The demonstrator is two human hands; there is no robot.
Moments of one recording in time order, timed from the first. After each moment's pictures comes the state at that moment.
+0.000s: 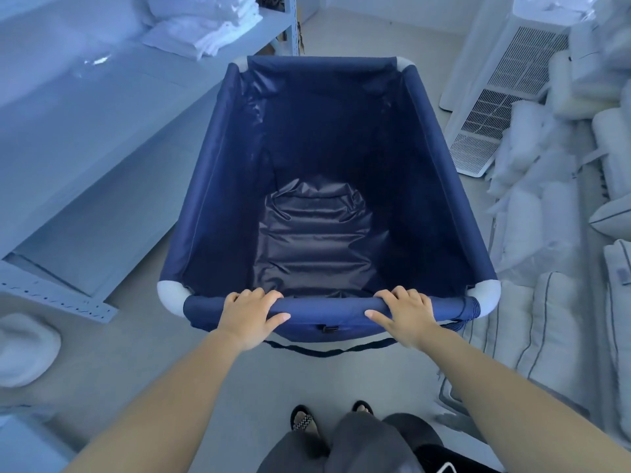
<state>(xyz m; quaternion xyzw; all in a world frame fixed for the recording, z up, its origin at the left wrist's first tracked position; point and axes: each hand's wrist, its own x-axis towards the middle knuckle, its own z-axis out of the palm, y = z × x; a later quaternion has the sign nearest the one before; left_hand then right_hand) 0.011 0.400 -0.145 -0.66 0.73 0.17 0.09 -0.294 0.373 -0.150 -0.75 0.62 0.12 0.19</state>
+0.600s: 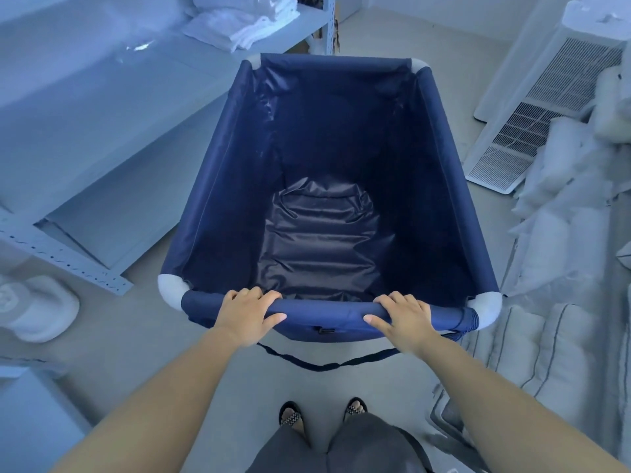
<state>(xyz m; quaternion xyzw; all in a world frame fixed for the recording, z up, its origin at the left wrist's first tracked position) -0.012 0.409 -0.146 -0.68 0.71 0.13 0.11 -0.318 0.355 -0.154 -0.79 0.57 0.09 0.21</state>
